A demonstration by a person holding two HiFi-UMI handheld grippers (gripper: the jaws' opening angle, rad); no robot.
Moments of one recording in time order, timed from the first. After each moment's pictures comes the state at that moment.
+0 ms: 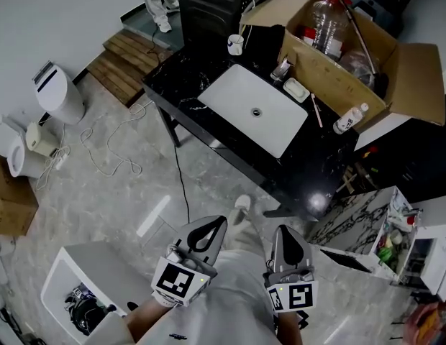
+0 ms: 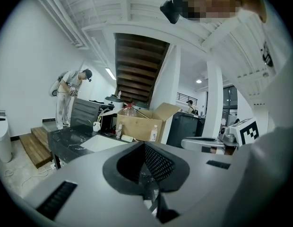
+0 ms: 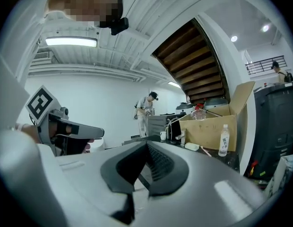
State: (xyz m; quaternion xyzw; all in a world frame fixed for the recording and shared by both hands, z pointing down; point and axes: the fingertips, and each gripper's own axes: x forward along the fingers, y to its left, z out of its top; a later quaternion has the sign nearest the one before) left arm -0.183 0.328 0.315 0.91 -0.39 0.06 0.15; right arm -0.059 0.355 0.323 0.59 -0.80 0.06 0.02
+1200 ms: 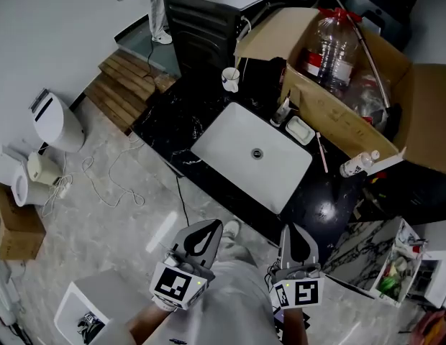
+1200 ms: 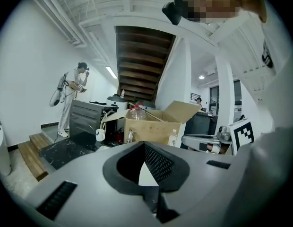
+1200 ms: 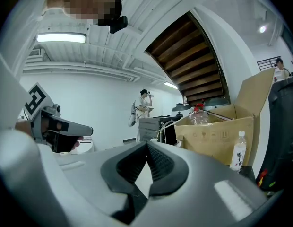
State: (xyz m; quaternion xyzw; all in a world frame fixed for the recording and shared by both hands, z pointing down) left arm -0.167 0.124 0.311 0.90 -0.40 0.09 0.13; right arm -0.013 0.143 0.324 0.61 -0.79 0.06 0.01
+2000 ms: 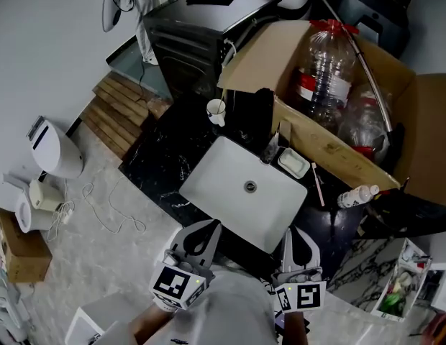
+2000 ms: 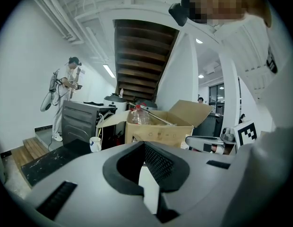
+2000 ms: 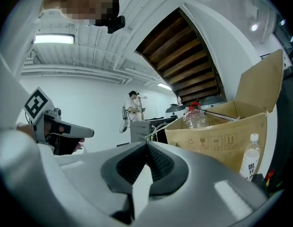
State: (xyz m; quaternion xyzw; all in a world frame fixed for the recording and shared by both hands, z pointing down) left arm -0.115 -0.018 0.309 0.91 -0.39 0.09 0.12; right arm 0.042 0.016 0.324 0.63 -0.77 0.07 -0.02
